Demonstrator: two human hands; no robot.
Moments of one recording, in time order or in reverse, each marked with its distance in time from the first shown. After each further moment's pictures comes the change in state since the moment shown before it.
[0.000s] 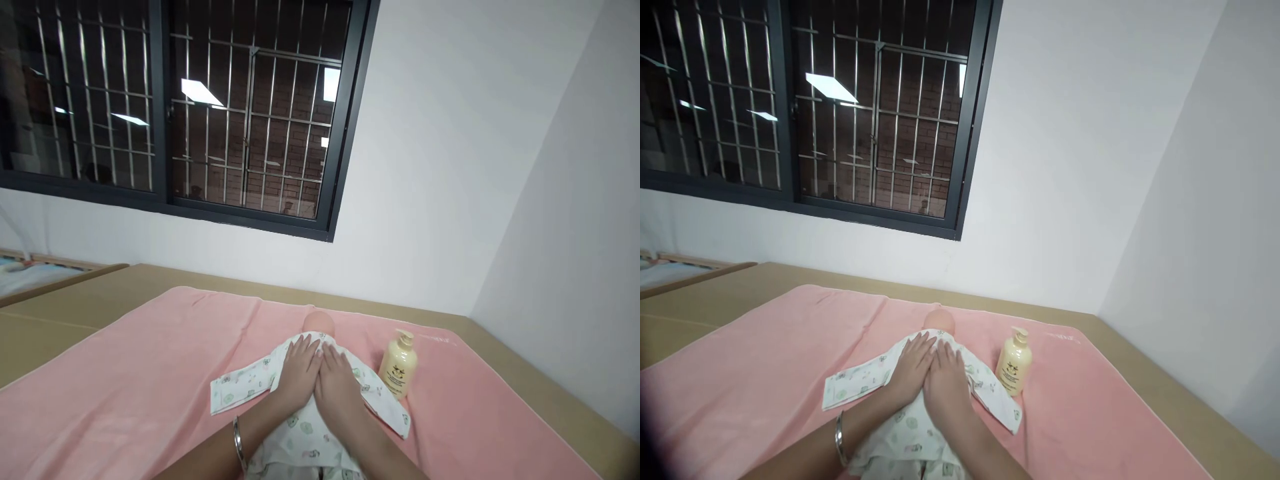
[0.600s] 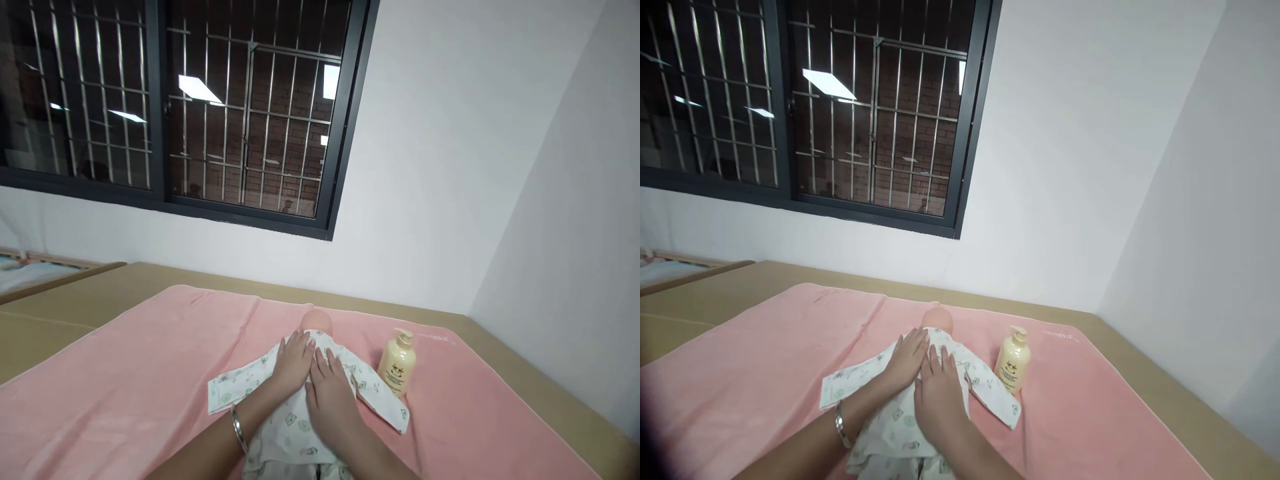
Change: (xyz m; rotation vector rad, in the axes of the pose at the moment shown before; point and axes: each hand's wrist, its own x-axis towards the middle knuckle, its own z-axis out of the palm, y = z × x) left_hand 0.010 0.003 -0.011 0.040 -0.052 -0.105; right_hand -0.008 -0.007 -0.006 0.106 -0.004 -0.002
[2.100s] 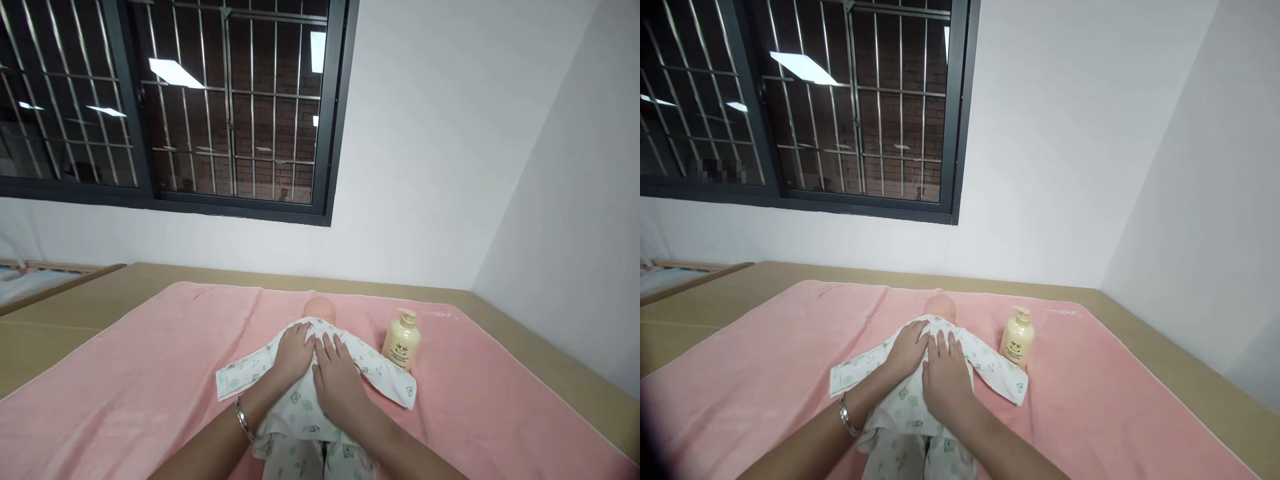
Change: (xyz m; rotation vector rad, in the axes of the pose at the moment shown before) left_hand -0.005 -0.003 -0.012 0.220 0.022 0.059; right_hand -0.003 -0.007 0.001 -0.032 -0.022 0.002
